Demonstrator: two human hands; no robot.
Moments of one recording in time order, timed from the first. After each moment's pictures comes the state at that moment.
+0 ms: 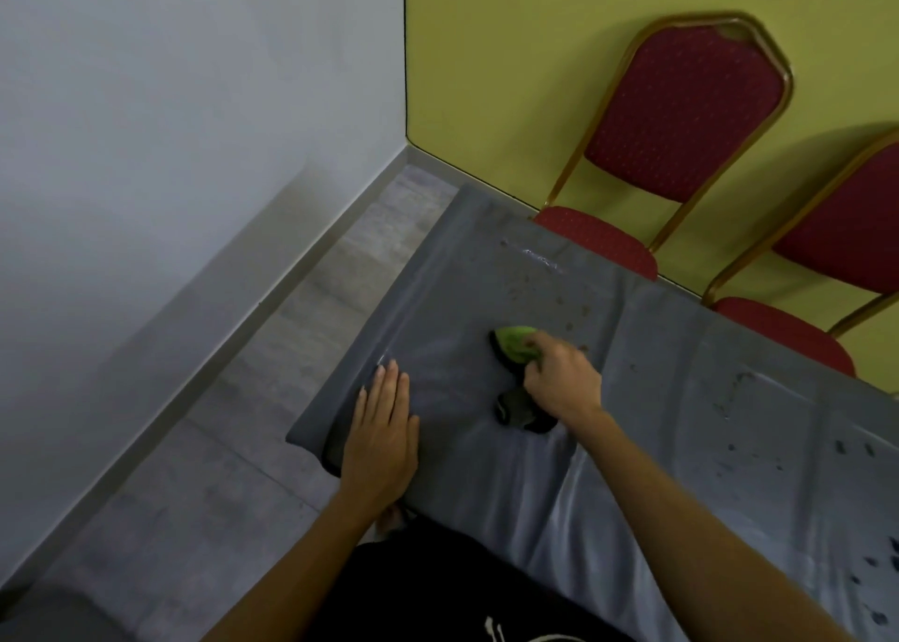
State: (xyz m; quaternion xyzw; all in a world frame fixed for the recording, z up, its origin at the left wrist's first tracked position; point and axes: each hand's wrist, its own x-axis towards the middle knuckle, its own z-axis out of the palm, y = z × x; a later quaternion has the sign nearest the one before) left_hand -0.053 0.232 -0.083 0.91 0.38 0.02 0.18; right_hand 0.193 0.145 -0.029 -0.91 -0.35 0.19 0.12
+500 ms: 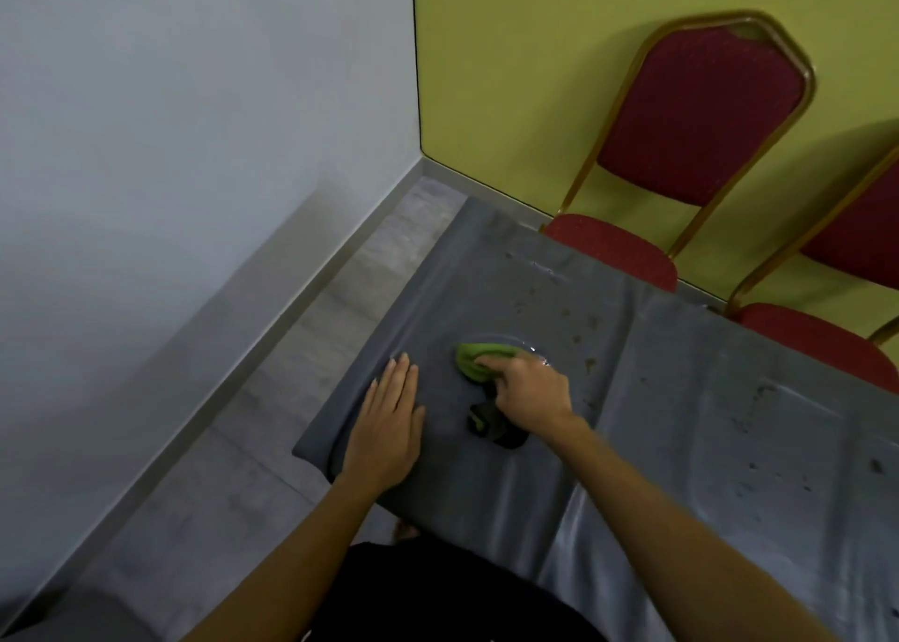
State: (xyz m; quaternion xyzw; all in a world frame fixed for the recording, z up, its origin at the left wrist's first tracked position) left_hand -0.033 0.261 -0.079 0.91 0.35 -0.01 0.20; right_hand 0.176 0.171 -0.038 -0.86 -0.45 0.23 0.07
